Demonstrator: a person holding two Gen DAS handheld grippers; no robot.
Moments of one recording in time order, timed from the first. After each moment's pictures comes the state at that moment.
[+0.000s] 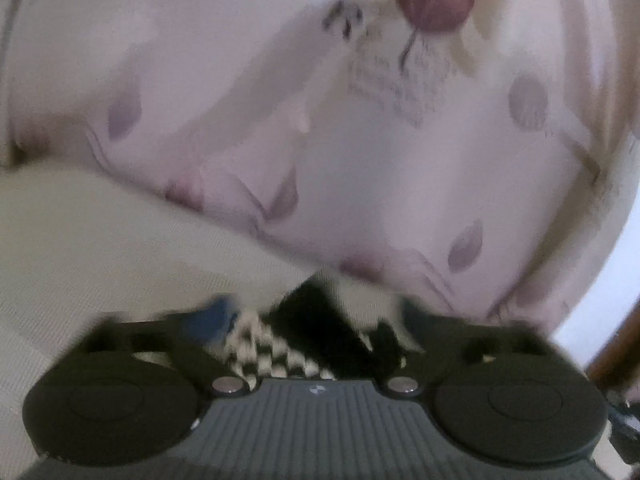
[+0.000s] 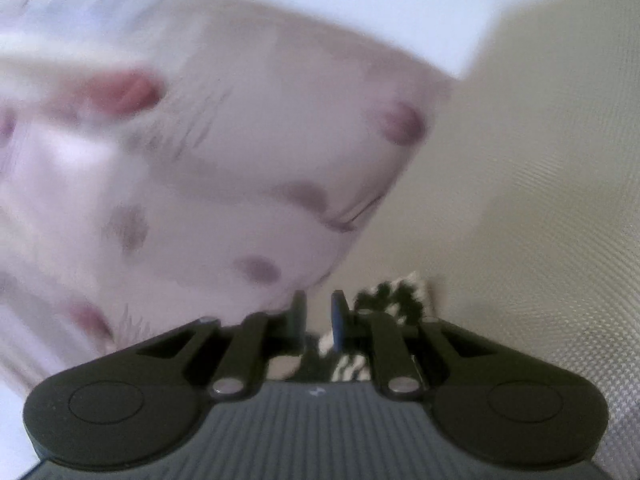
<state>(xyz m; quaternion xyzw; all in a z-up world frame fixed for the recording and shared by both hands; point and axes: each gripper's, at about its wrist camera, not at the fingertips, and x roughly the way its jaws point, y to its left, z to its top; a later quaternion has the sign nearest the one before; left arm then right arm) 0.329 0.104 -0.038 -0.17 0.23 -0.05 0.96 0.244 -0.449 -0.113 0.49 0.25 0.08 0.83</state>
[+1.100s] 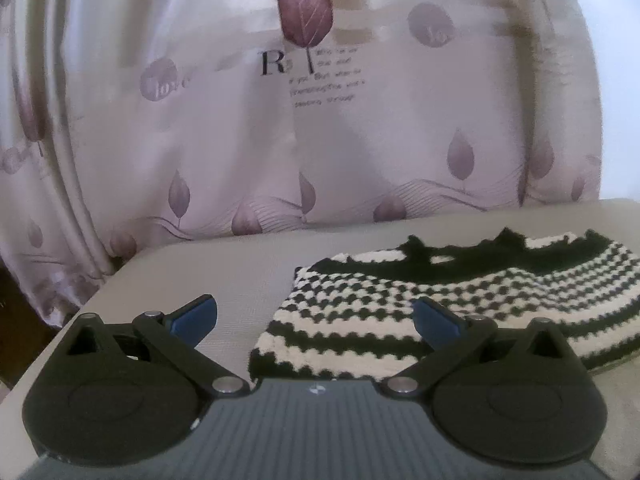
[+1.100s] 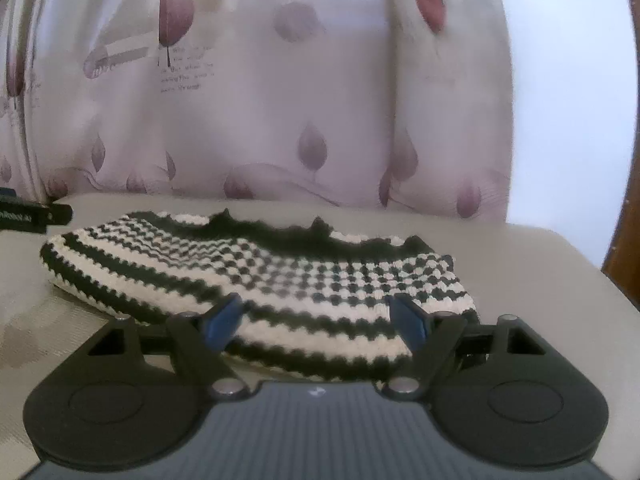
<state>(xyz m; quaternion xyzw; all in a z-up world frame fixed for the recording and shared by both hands) 0.188 0.030 -0.018 0.10 0.24 0.02 0.97 0.124 -0.241 -0.046 0.00 0.28 0.03 0.96</state>
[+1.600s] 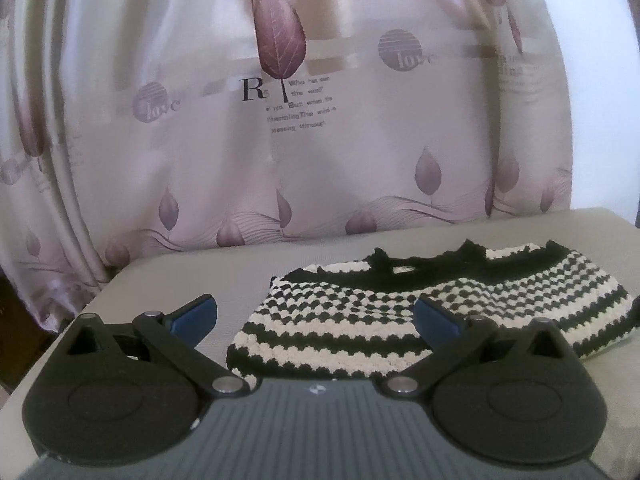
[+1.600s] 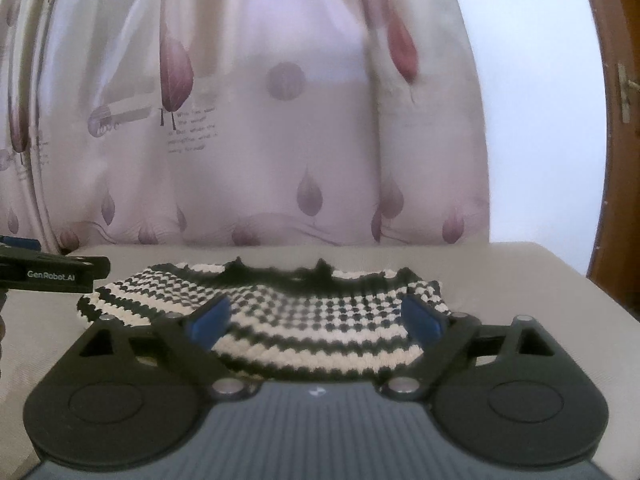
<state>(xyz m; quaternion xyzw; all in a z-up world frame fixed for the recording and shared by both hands) 0.152 0.003 0.005 0.10 0.23 0.00 0.97 0.078 -0.241 -0.001 0.04 0.23 0.01 0.97</state>
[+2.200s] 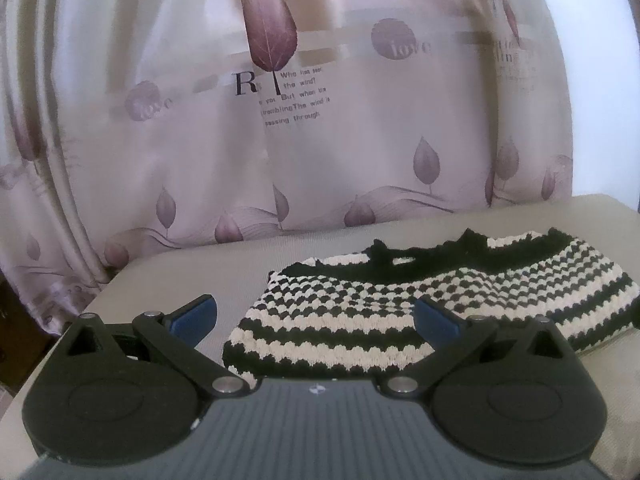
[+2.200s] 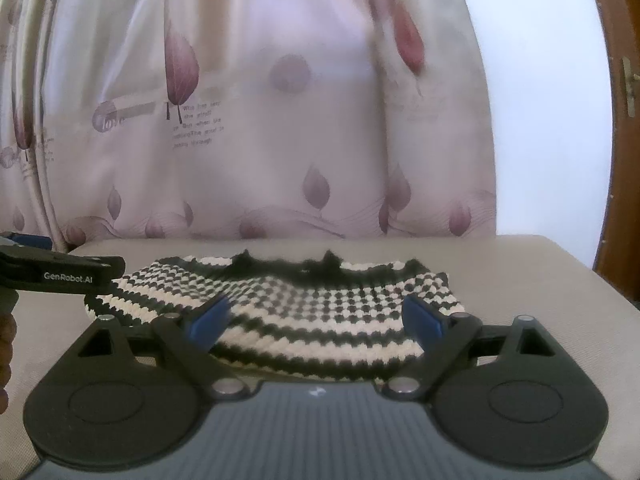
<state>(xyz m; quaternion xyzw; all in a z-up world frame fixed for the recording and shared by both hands) 0.160 -0.002 -0.002 0.12 0.24 0.00 0.96 0.079 -0.237 -0.004 0.05 0.24 0.02 0.97</state>
